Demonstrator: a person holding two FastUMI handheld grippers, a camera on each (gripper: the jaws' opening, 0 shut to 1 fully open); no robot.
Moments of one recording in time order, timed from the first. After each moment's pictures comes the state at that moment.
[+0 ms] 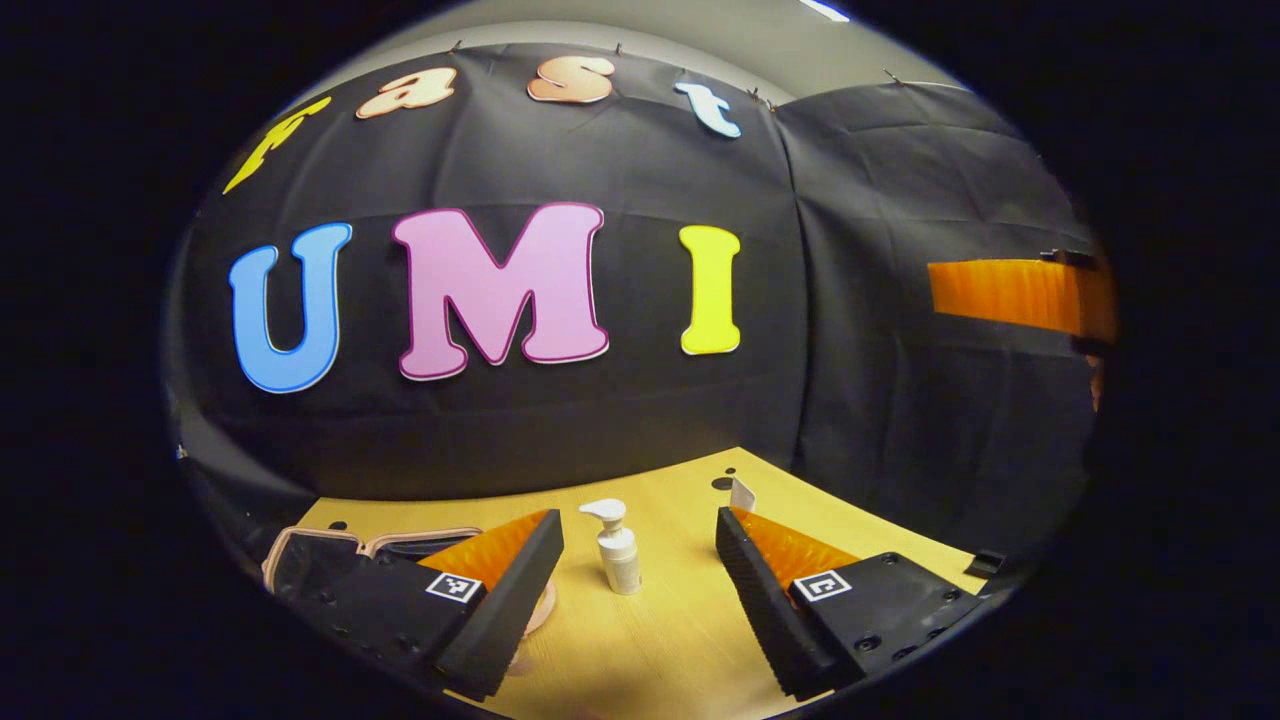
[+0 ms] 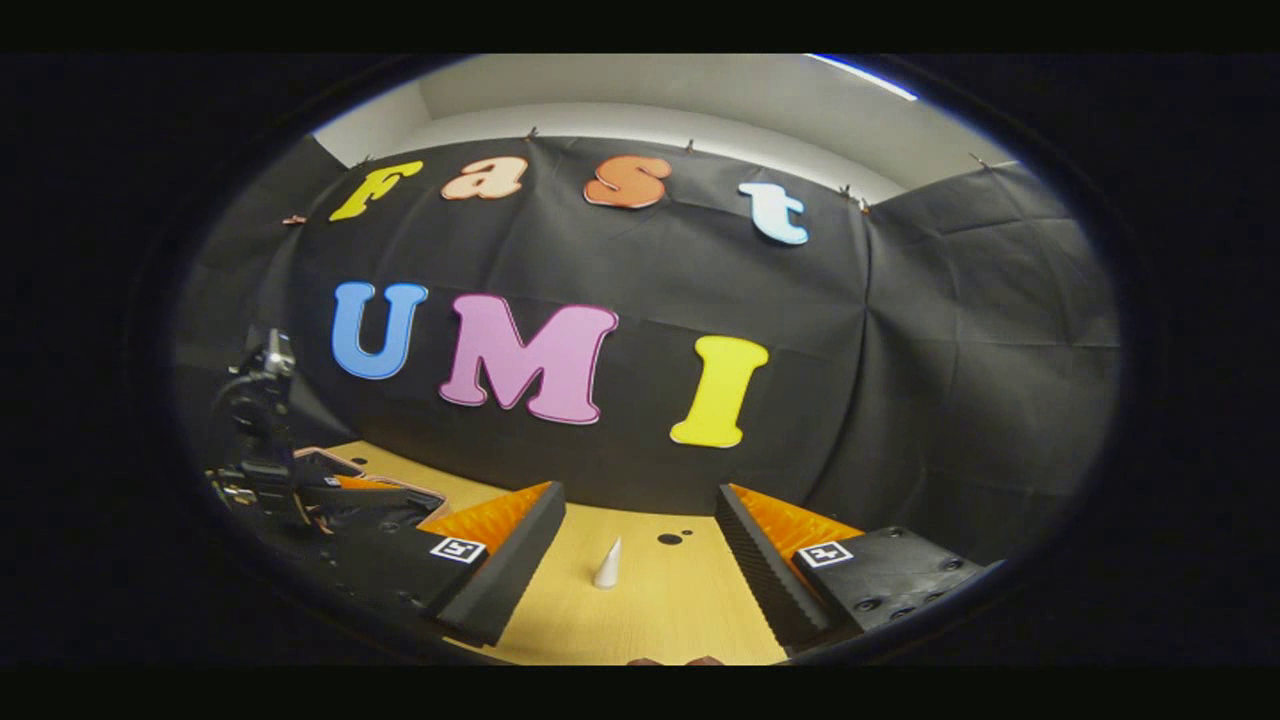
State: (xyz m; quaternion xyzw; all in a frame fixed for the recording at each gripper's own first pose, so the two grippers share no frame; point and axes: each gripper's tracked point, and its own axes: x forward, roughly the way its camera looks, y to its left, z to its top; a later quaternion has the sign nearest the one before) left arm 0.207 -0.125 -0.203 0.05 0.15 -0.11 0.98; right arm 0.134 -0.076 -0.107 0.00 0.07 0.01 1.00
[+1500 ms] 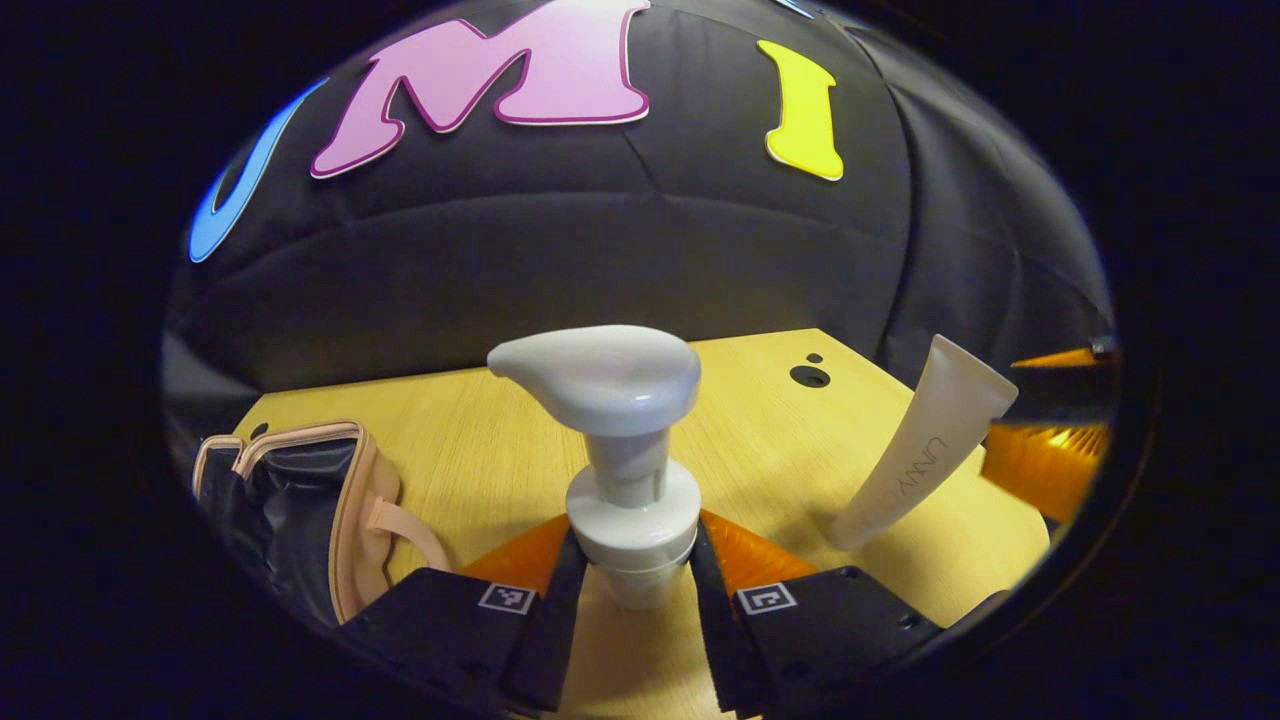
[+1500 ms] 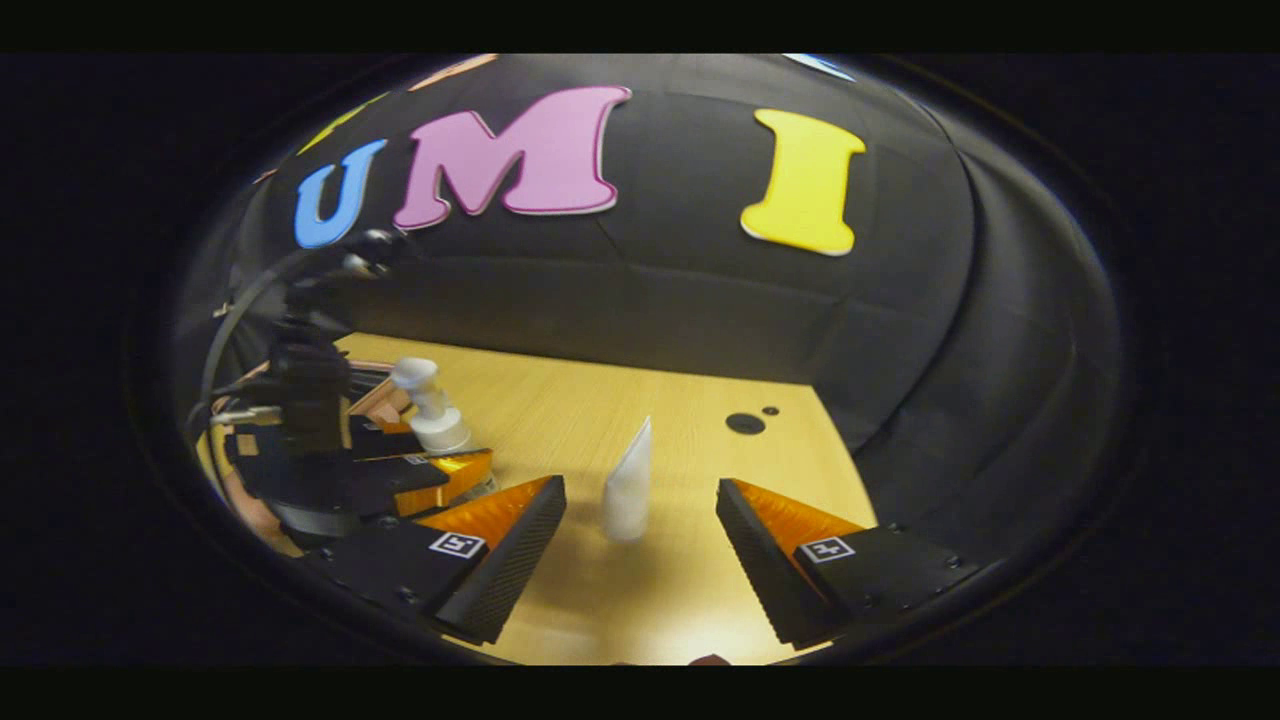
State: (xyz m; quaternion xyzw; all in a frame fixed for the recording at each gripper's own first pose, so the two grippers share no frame) left arm 0.351 -0.122 -0.408 0.01 0.31 -0.06 0.95; right arm 0.266 -0.050 -0.410 0.04 0.32 0.05 0.94
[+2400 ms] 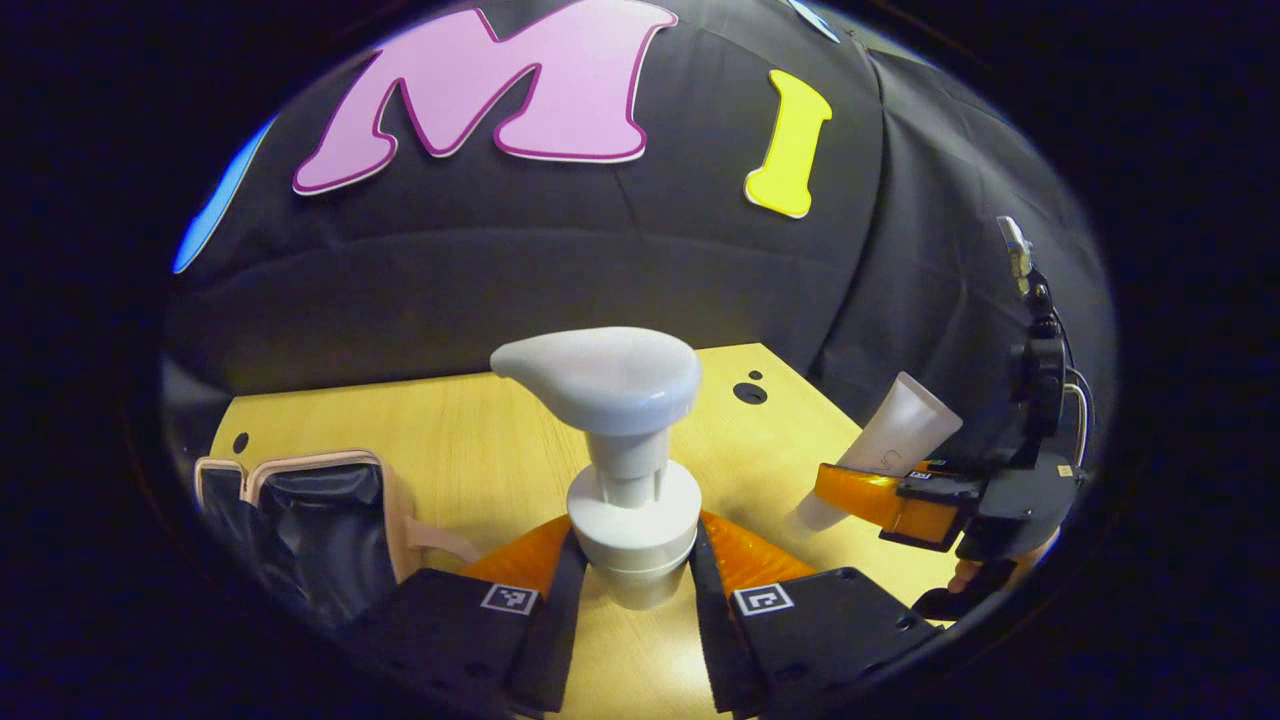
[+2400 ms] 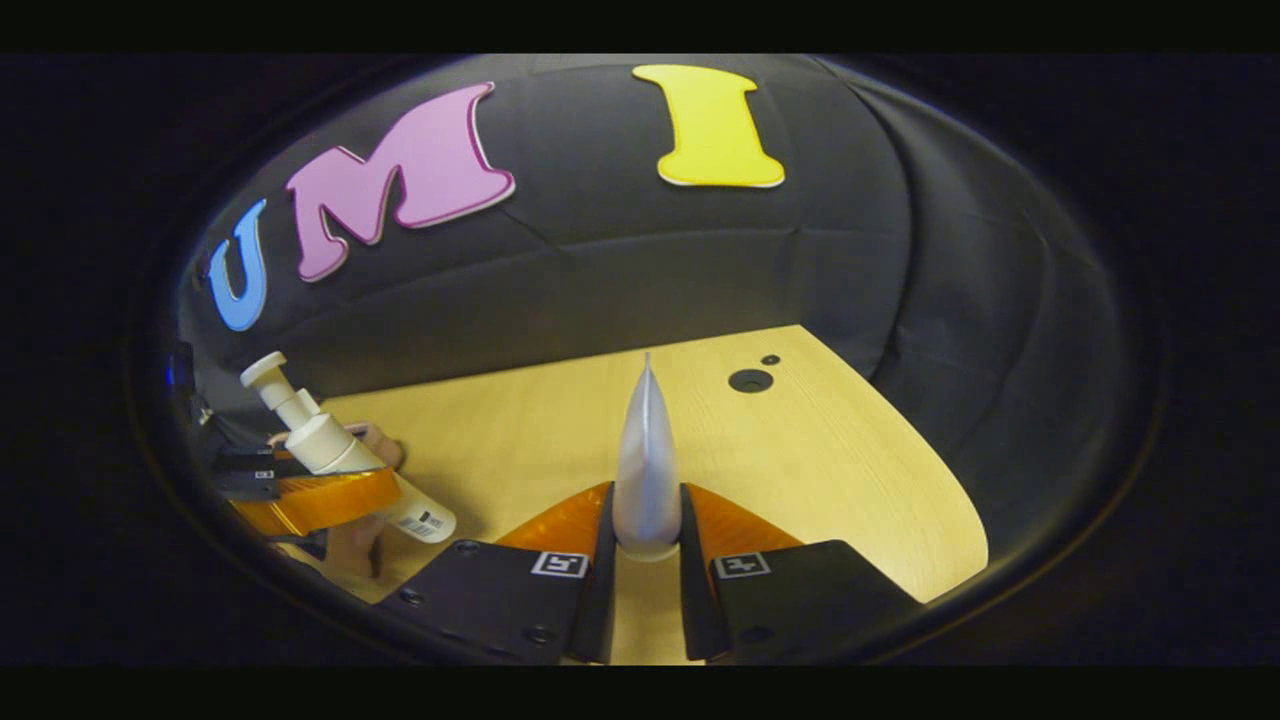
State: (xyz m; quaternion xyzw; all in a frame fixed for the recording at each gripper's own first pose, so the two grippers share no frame) left arm 0.322 -0.090 -0.306 -0.02 0.34 -0.14 0.93; right arm 0.282 -0.033 -0.396 0.16 0.34 -0.01 0.93
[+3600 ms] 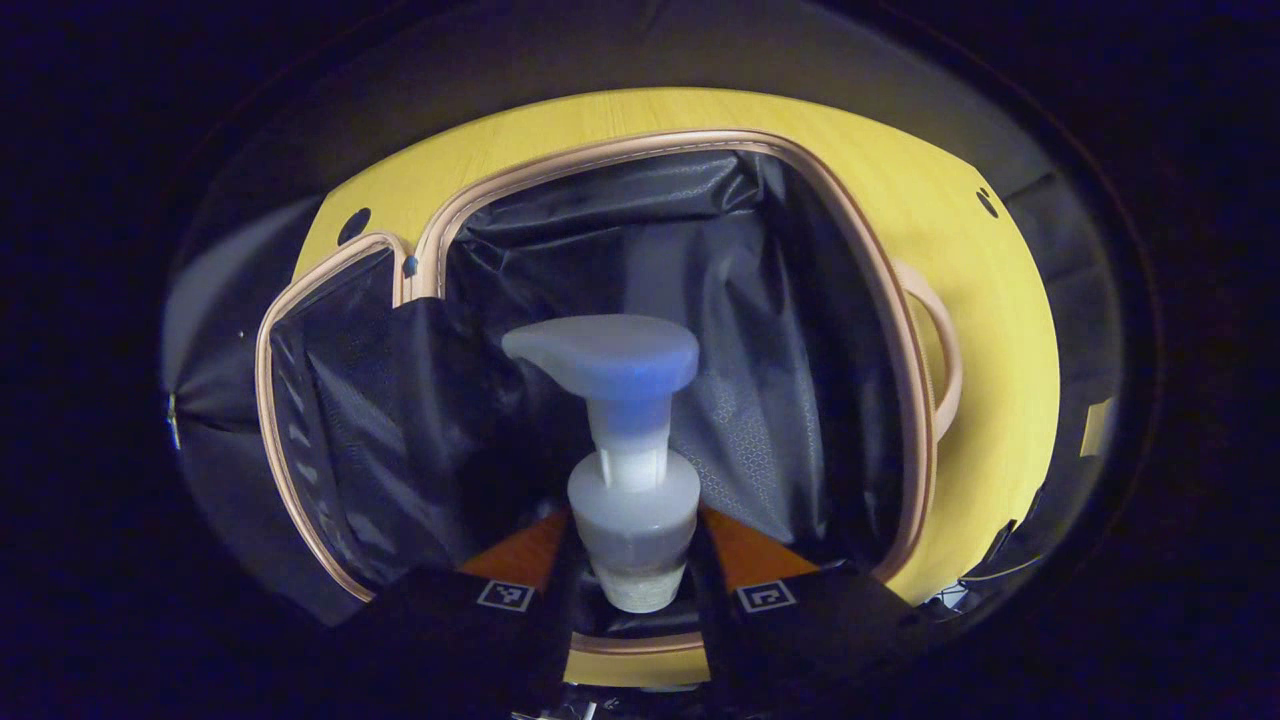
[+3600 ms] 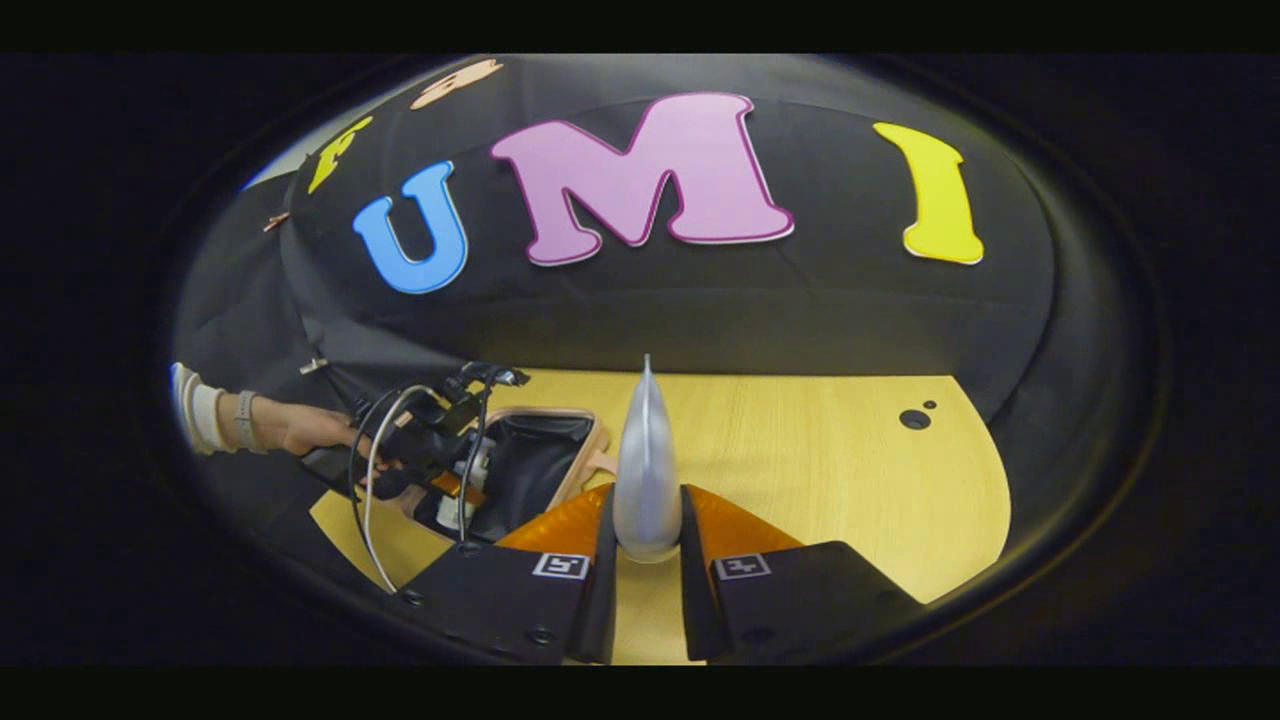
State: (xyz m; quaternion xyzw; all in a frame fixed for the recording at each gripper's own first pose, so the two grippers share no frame) left arm 0.215 0.185 -0.434 0.00 0.70 0.02 0.71; right arm 0.235 0.139 -0.295 0.11 0.34 0.18 0.91
